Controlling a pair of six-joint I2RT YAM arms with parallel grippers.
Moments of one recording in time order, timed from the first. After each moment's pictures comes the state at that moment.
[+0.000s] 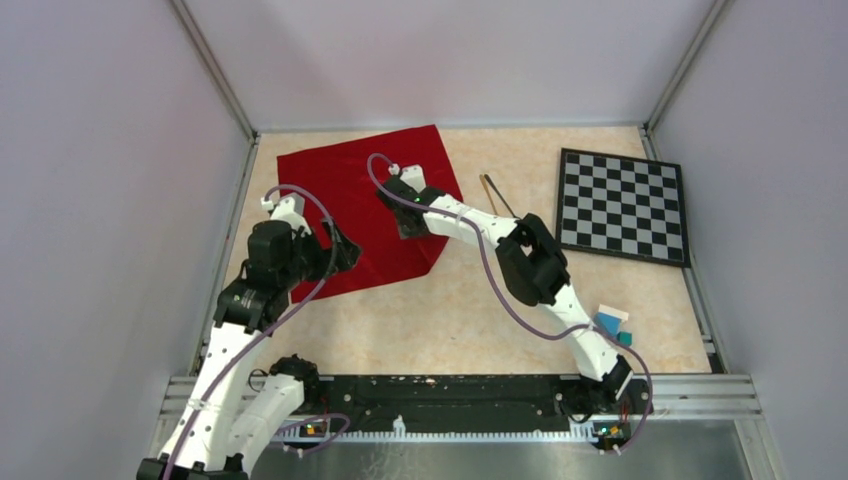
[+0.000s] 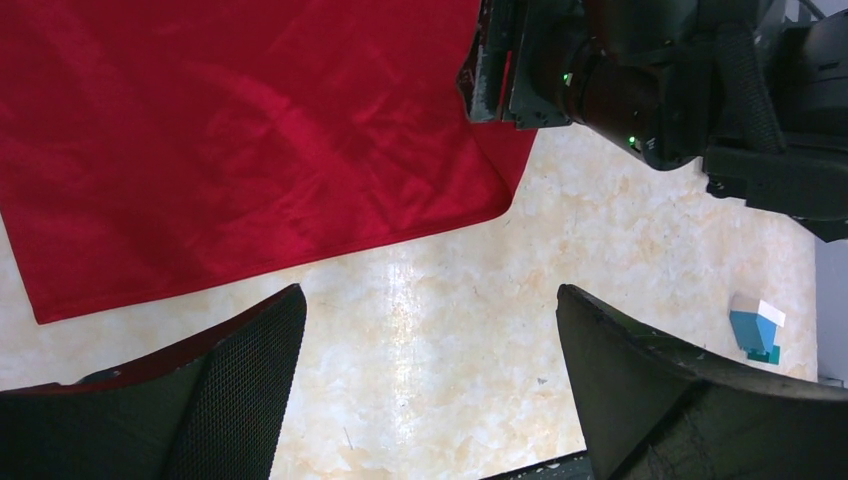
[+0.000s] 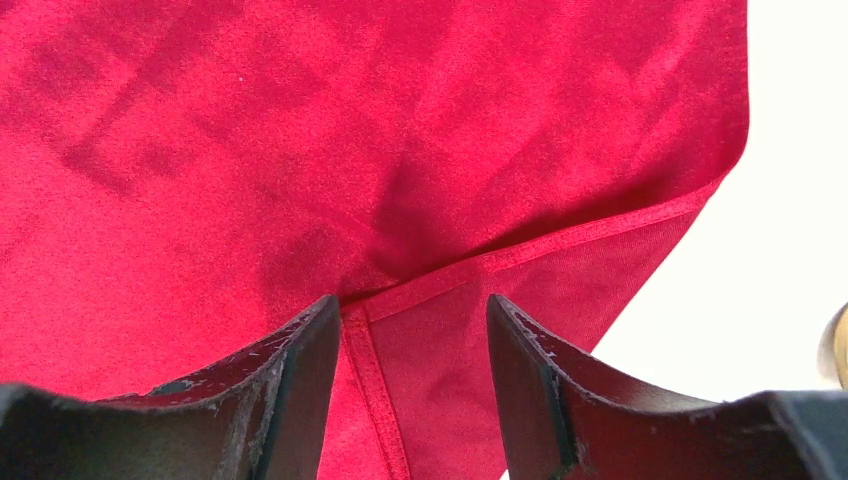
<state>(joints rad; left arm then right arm) -0.20 0.72 0.83 -0.65 0.13 -0.51 0.87 2.40 2.05 -0.71 0.49 0.52</state>
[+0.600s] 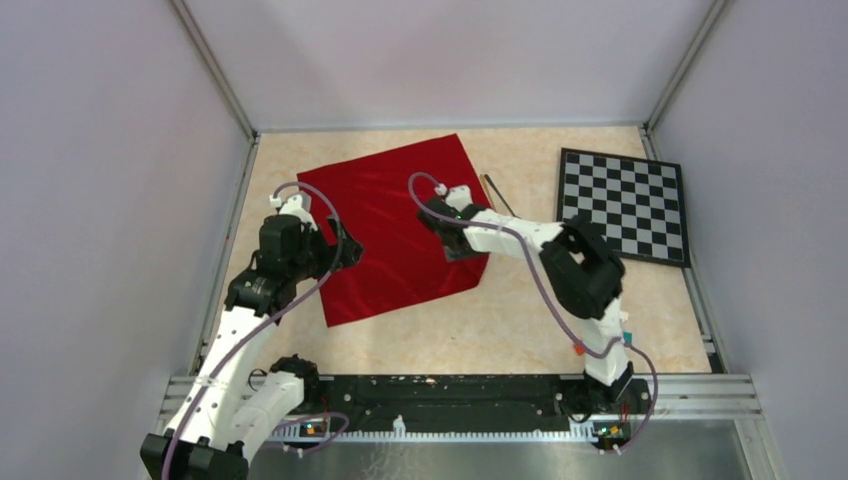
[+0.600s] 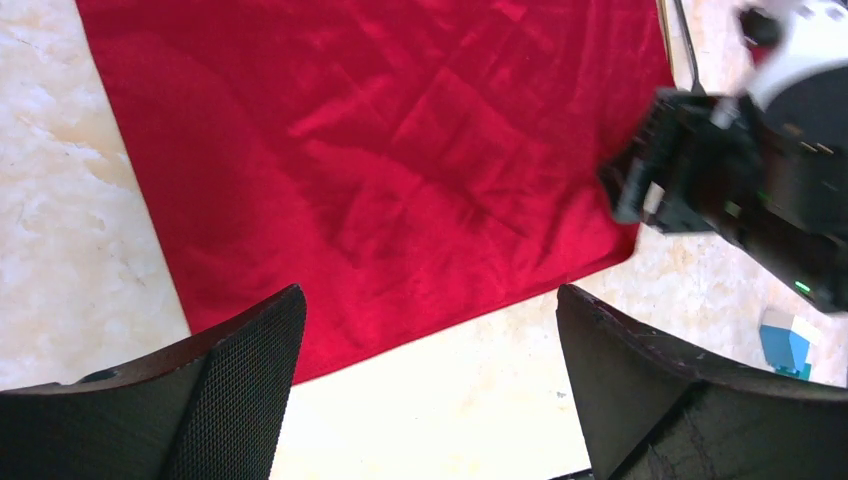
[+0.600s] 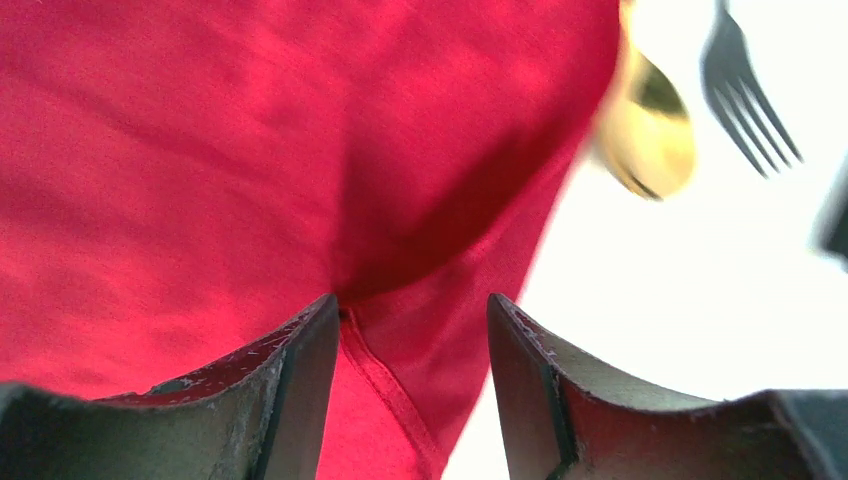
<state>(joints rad) -0.20 0.80 0.80 -0.60 0.11 -0.52 0.84 2.10 1.56 -0.68 0.58 0.57</state>
